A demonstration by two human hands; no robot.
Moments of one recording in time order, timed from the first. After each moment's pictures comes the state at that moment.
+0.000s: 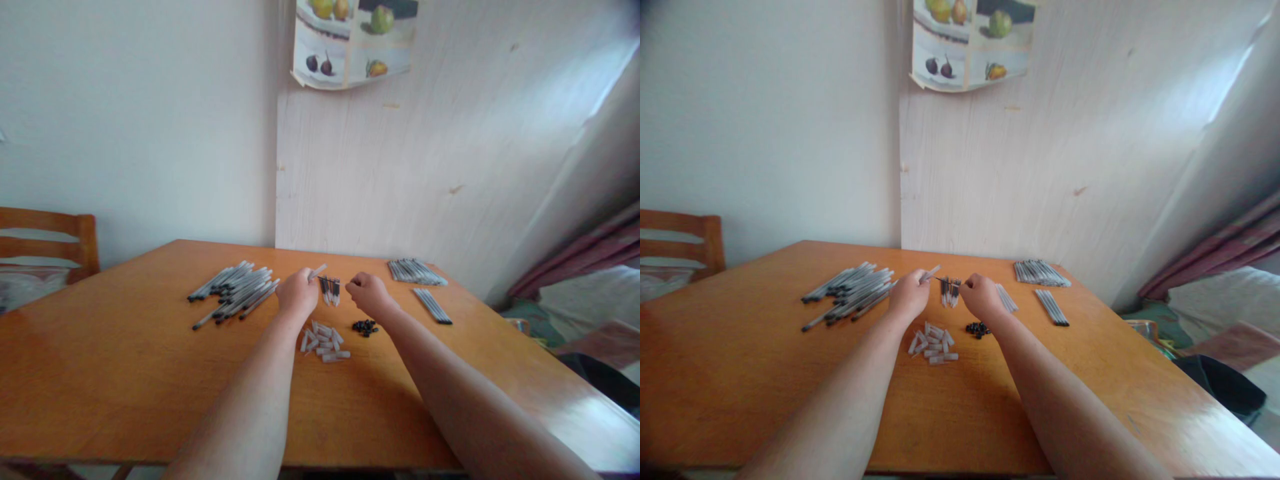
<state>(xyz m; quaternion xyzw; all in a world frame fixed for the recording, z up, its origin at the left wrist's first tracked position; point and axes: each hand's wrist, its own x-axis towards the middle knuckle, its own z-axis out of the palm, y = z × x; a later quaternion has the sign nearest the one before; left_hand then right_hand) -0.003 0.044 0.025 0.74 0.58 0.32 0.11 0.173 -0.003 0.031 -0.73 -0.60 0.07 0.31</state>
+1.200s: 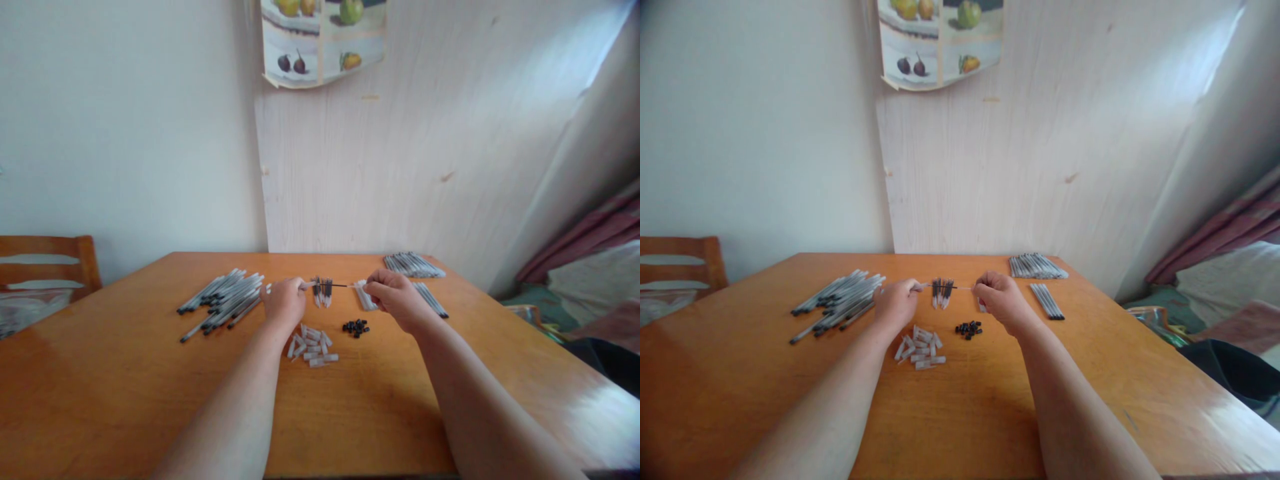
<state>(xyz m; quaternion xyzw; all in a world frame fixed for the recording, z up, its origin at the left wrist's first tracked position) -0.003 0.040 0.016 0.77 0.57 0.29 0.01 0.213 -0.064 0.054 -0.56 -0.55 0.32 0.53</state>
